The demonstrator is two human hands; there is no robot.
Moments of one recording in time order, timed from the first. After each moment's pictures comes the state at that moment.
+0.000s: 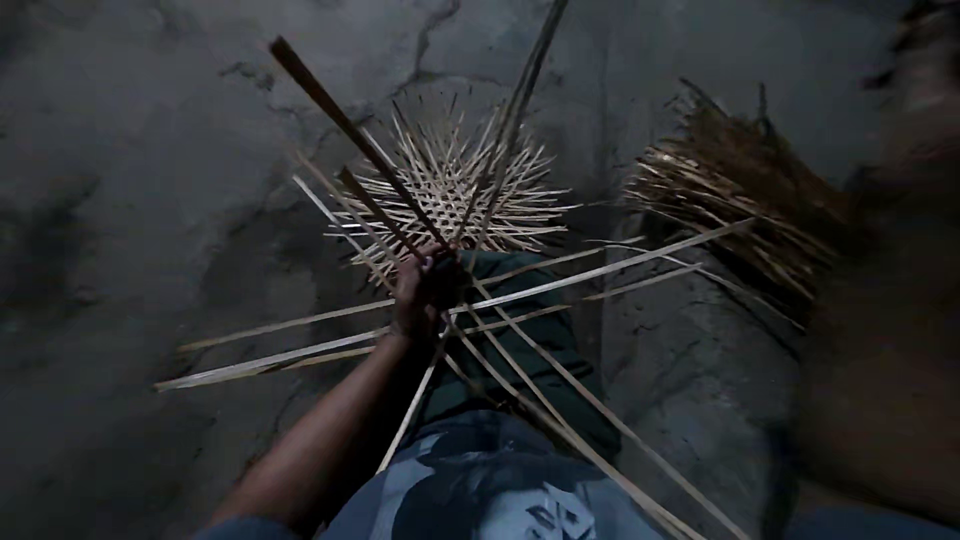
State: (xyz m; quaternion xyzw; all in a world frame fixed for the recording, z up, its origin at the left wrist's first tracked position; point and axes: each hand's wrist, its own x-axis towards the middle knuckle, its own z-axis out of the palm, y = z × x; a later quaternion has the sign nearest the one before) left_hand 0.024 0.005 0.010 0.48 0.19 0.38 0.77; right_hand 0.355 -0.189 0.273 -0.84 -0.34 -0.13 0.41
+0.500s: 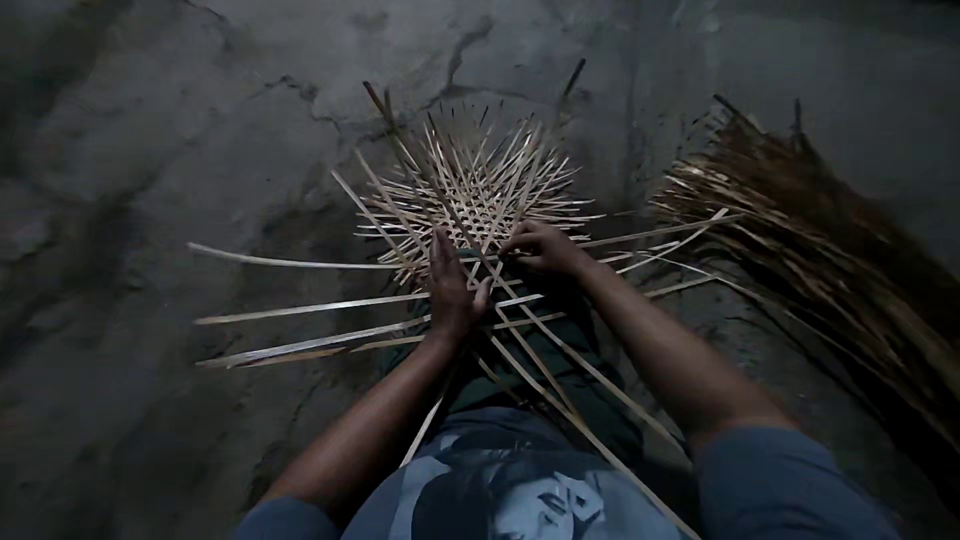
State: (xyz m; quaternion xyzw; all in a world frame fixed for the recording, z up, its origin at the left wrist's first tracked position) left_hand 0.024 -0.015 0.025 0.82 0.39 0.33 0.26; right_hand 0.256 -0.047 0.061 -0.62 -0.72 0.22 0.25
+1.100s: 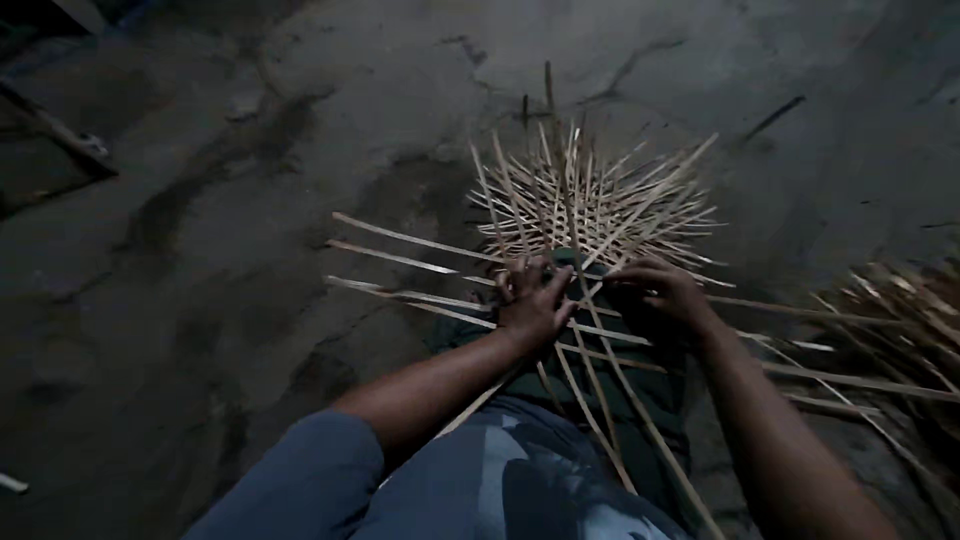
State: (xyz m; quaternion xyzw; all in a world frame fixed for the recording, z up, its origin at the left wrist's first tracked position) left_hand -0.011 -0.040 0.029 0.83 0.51 0.15 0.17; right_hand 0.255 -0.052 0.052 -0.53 -0.79 0.19 0.24
